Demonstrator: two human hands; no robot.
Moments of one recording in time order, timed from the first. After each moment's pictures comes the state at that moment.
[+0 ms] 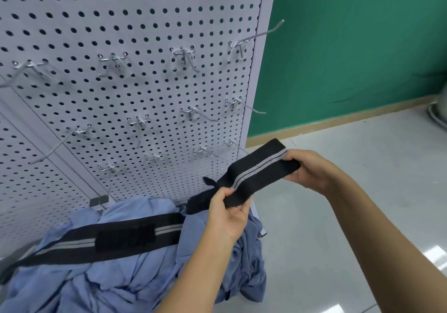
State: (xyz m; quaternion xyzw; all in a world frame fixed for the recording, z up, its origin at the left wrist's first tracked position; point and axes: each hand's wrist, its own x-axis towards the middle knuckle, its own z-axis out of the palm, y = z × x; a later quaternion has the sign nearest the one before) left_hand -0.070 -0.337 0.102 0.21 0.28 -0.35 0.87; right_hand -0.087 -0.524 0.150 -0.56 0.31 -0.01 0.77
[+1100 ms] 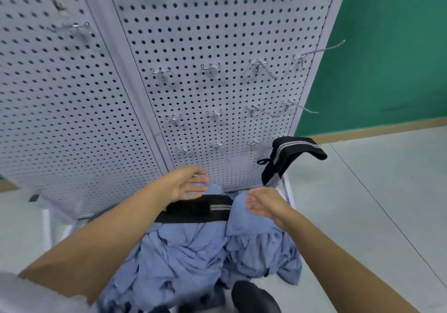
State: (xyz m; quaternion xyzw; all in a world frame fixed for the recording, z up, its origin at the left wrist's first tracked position) left_hand 0.004 -0.140 0.146 0.70 0.14 -0.39 0.58; right_hand -0.097 -0.342 0.087 -0.64 0.29 0.13 0.69
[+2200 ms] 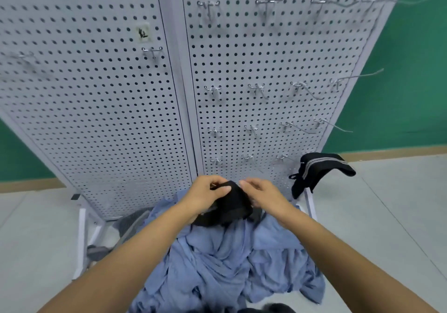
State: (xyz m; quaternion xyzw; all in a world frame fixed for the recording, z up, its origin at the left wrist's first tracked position) left_hand -0.020 -0.080 0.152 0.81 -0.14 -0.18 0.53; right_hand -0.069 -0.253 0.146 -0.80 0.09 0.07 0.58
